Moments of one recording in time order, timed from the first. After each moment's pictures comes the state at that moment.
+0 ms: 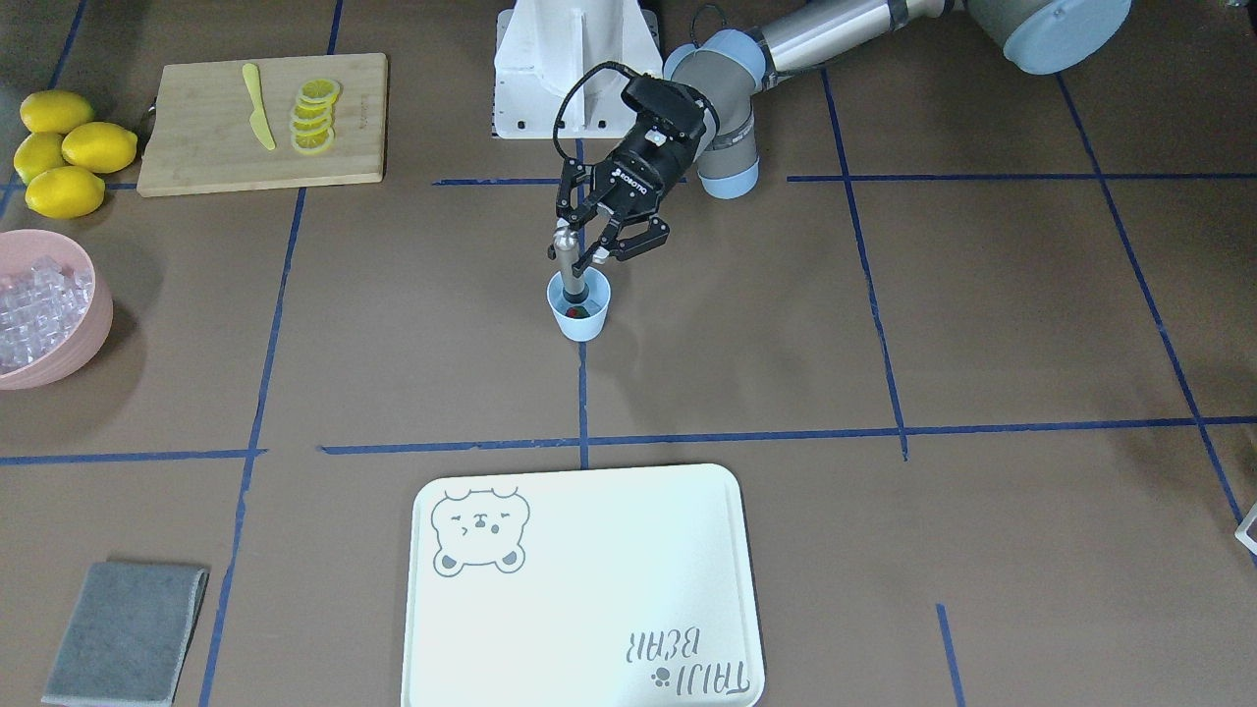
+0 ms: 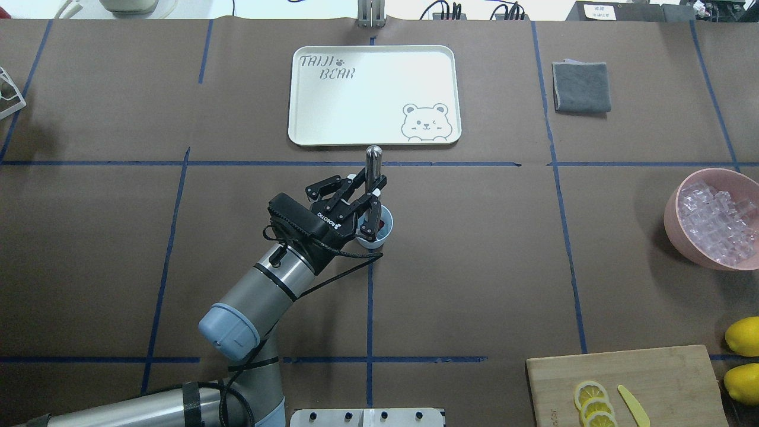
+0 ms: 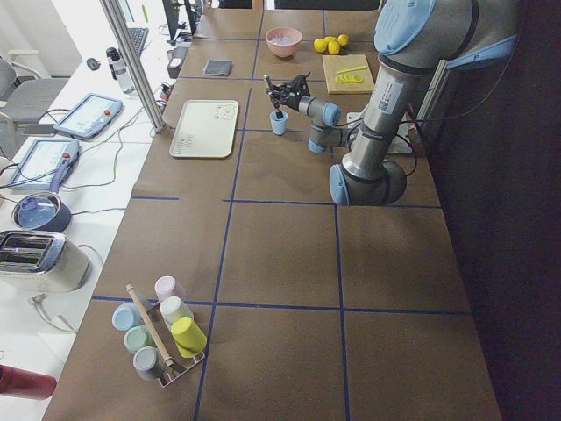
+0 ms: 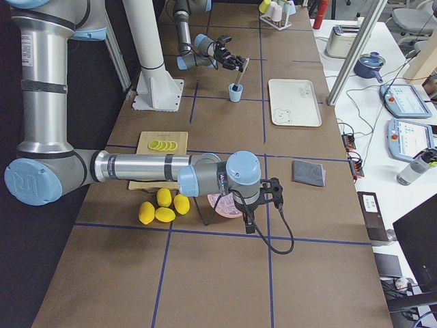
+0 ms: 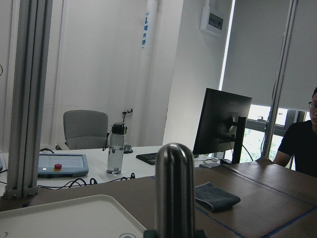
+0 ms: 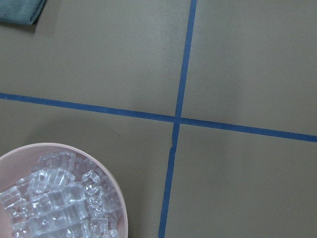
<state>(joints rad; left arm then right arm) -0.26 -2.23 -1.34 -3.26 -0.88 -0.43 1.60 -1.65 1.69 -1.44 2.37 -0.03</state>
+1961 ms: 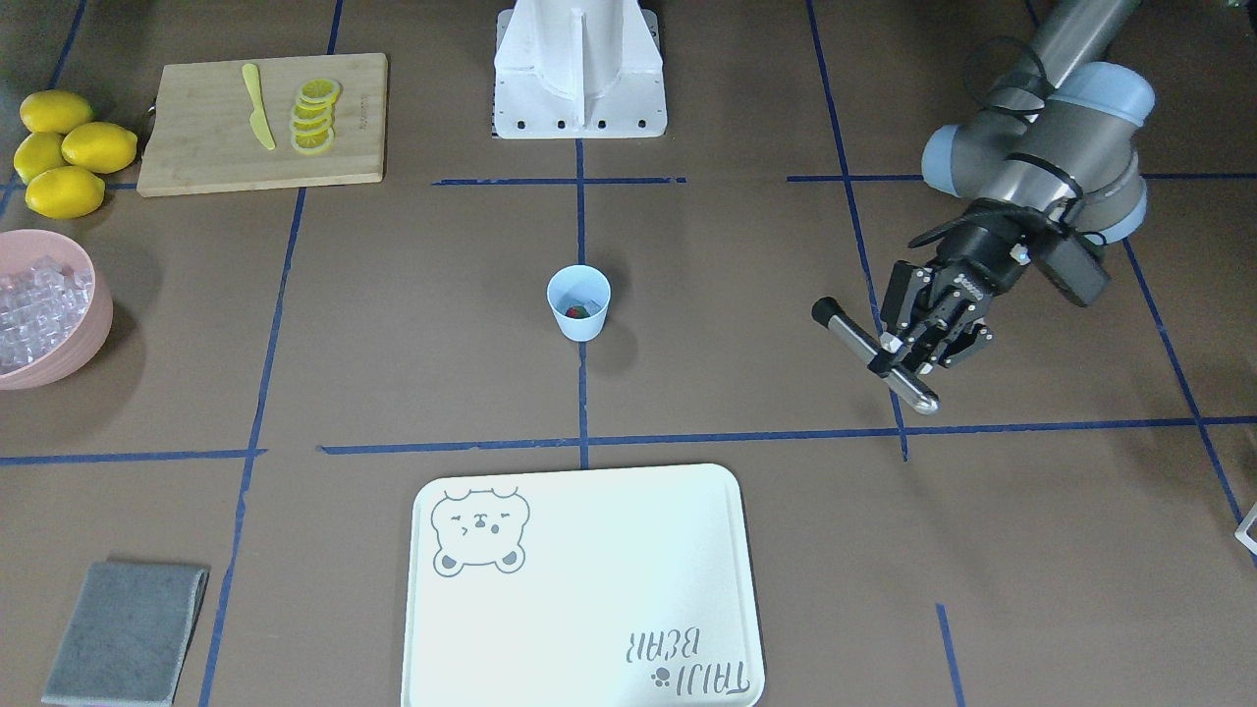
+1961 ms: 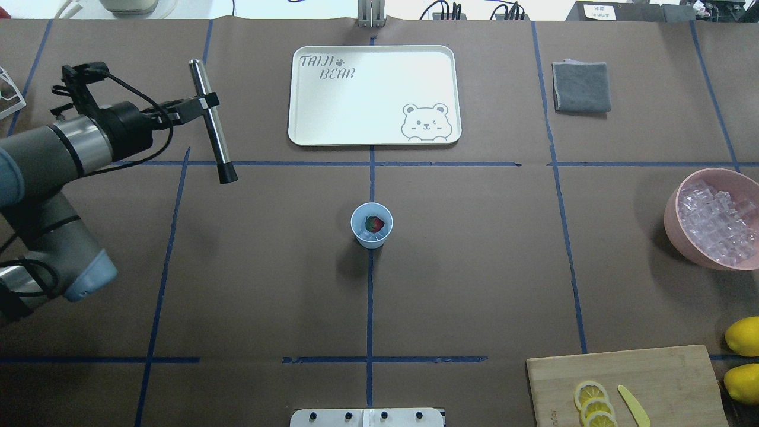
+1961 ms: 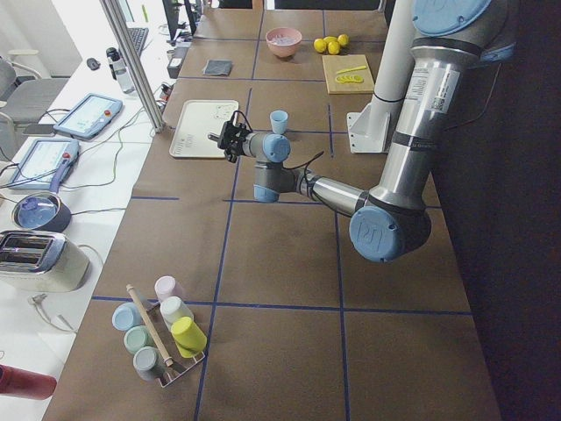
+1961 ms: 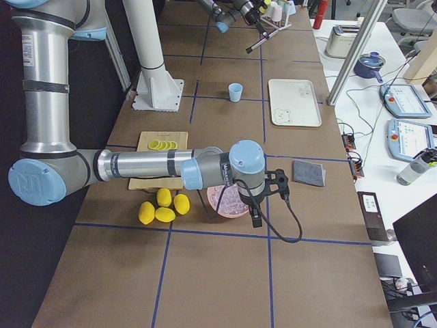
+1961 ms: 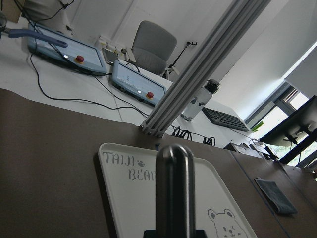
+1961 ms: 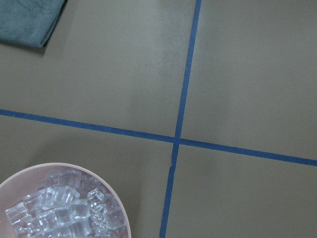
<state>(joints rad) -0.88 -1.80 -1.54 -2.99 -1.79 -1.31 1.61 -1.62 1.72 -1.44 2.35 -0.02</state>
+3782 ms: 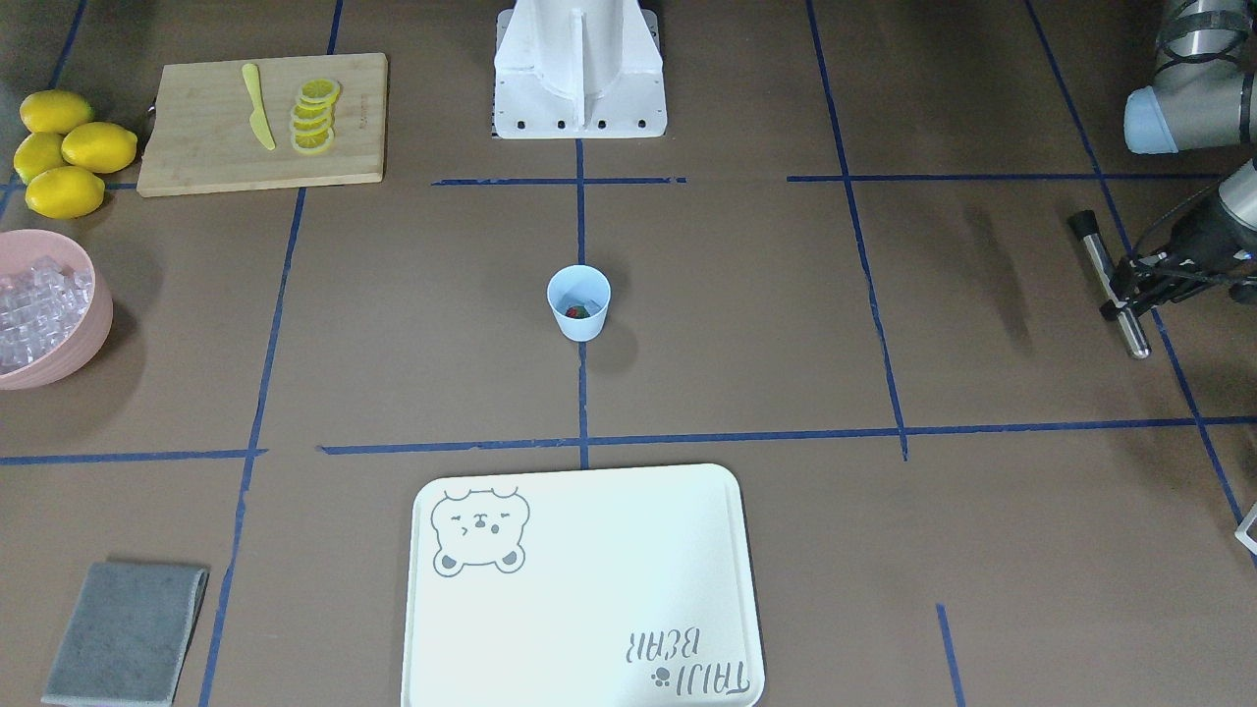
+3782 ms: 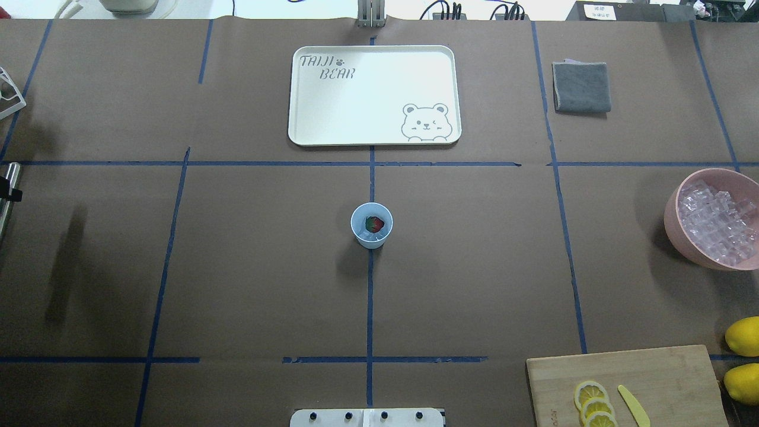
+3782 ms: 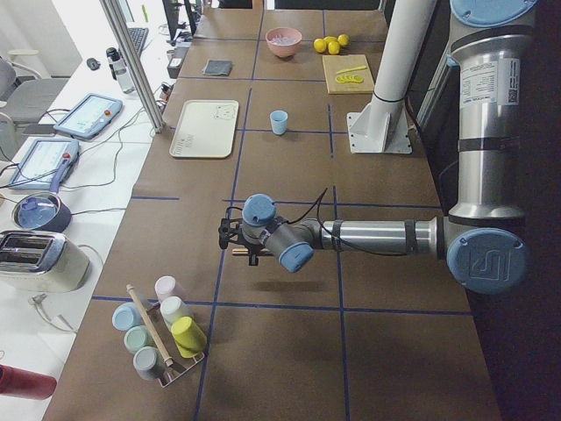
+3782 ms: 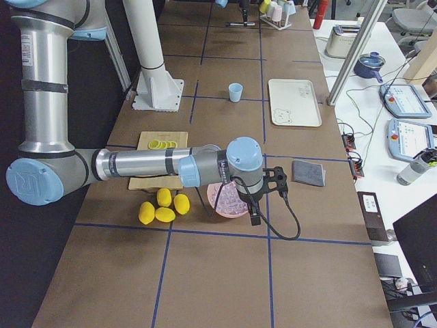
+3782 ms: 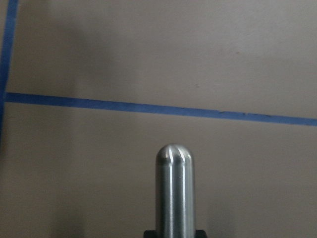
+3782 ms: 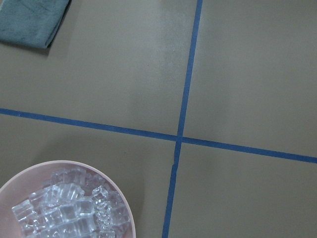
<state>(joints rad) -1.17 -1.49 -1.54 -2.32 -2.28 -0.75 1.61 -1.63 1.74 -1.45 2.35 -0.02</state>
